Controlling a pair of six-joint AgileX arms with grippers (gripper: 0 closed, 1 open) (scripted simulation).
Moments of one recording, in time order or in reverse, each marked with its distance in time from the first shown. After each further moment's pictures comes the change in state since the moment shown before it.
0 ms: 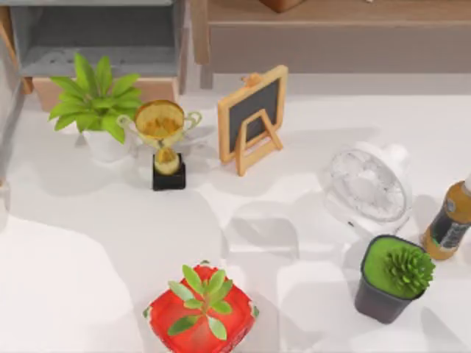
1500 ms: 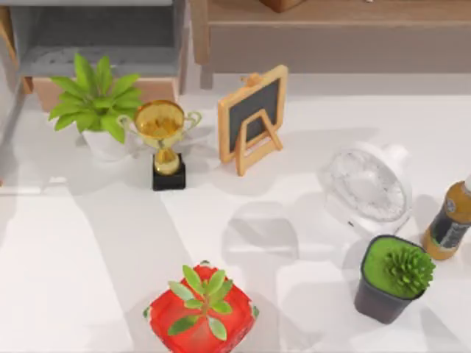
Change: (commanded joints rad) left arm -0.108 0.179 -0.110 0.351 -0.015 -0.142; right arm 0.000 0.000 0.000 0.000 0.000 0.000
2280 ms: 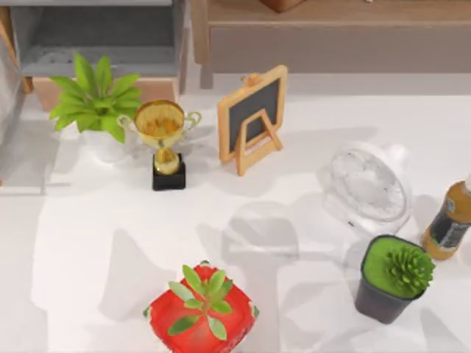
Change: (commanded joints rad) left arm -0.181 -1.322 -1.241 0.670 -0.019 -0.180; right arm 0.000 0.000 0.000 0.000 0.000 0.000
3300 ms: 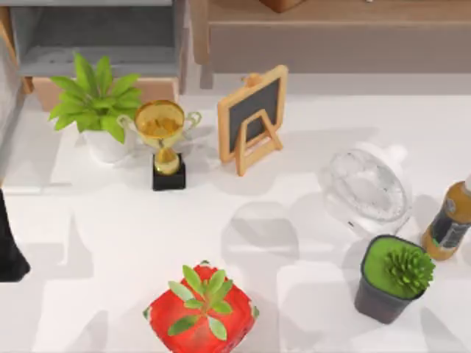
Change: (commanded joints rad) left arm -0.158 -1.155 -1.110 0.621 -0.017 -0.177; right arm 0.000 0.000 0.000 0.000 0.000 0.000
